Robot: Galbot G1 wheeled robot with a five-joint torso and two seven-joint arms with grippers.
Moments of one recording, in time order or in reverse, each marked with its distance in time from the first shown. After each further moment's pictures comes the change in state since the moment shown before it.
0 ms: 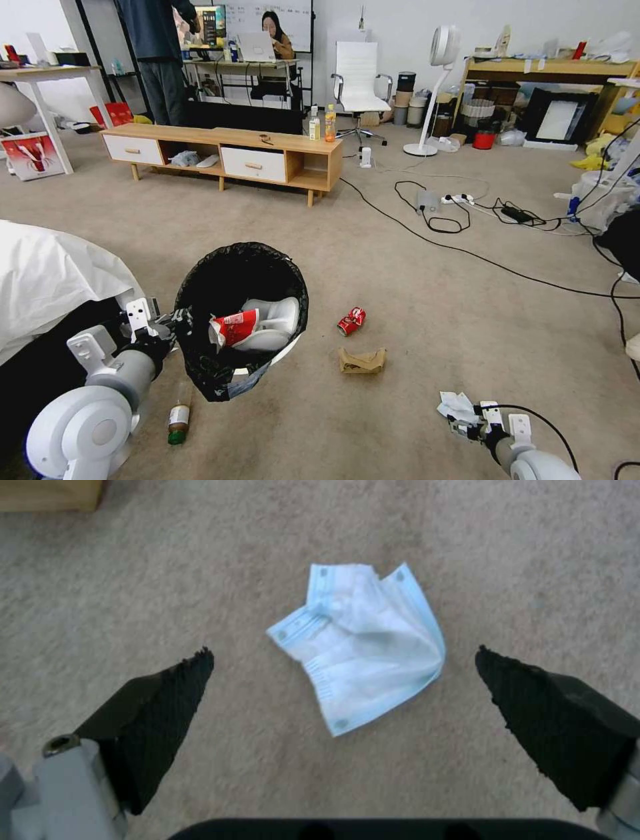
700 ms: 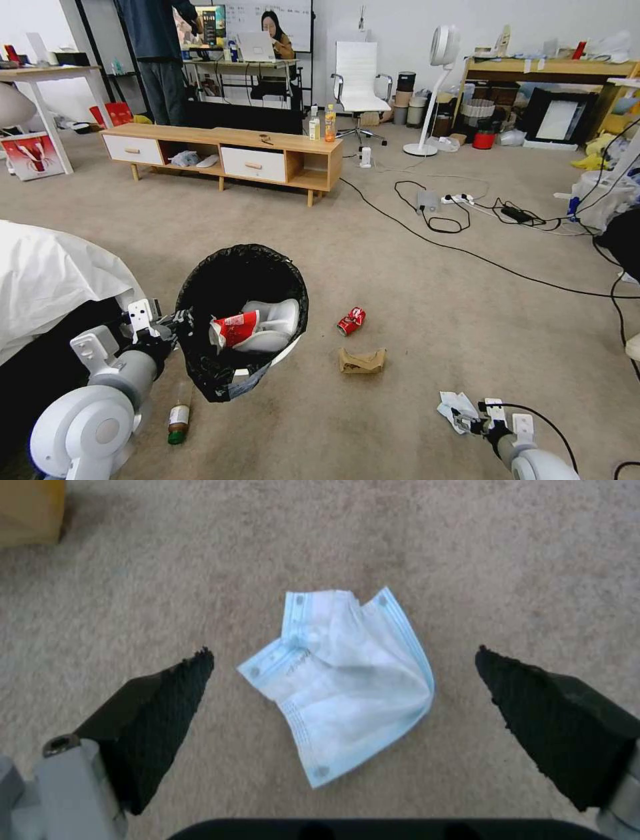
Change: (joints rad) left arm 0.001 0.001 0.003 0.000 0.005 0.000 0.000; right arm 0.074 0.027 0.007 -0.120 -0.010 0.073 -0.013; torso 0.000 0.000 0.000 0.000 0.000
